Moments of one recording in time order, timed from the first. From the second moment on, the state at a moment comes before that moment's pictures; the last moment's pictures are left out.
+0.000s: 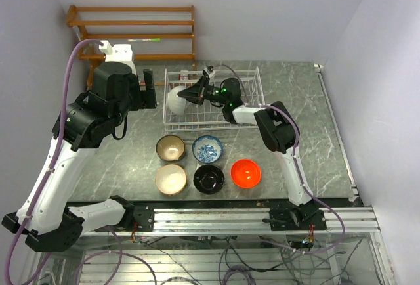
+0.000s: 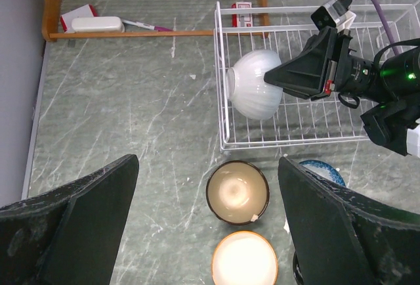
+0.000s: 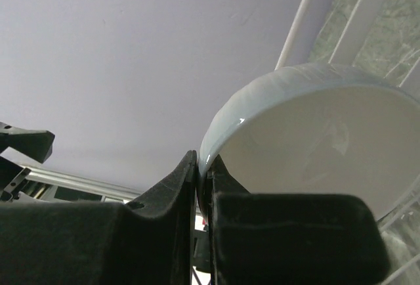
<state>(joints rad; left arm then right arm) -0.56 1.13 1.67 -1.02 -0.47 -0.28 0.54 2.40 1.56 1.07 -0.81 1.53</state>
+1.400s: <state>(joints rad) -0.56 1.15 1.67 -1.03 -0.46 -0.25 0.42 2.19 1.34 0.70 -0.67 1.23</state>
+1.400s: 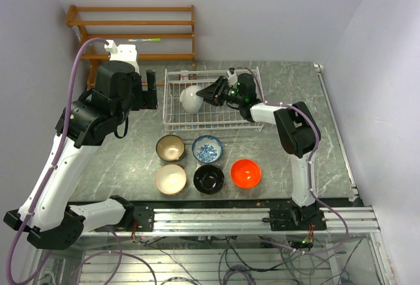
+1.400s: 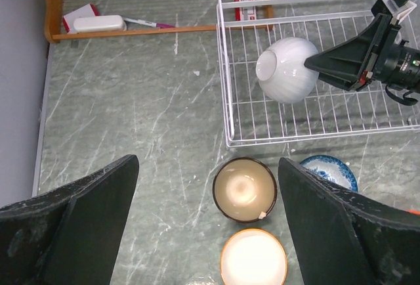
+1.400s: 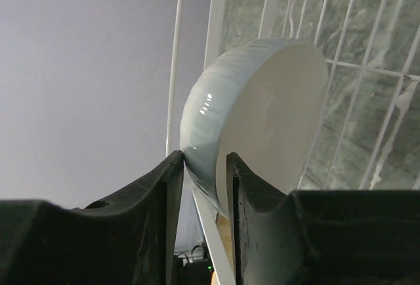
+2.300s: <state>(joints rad) -0.56 1.14 1.67 -1.01 -0.43 -0.26 0.40 2.07 1.43 0.14 -0.49 0.92</state>
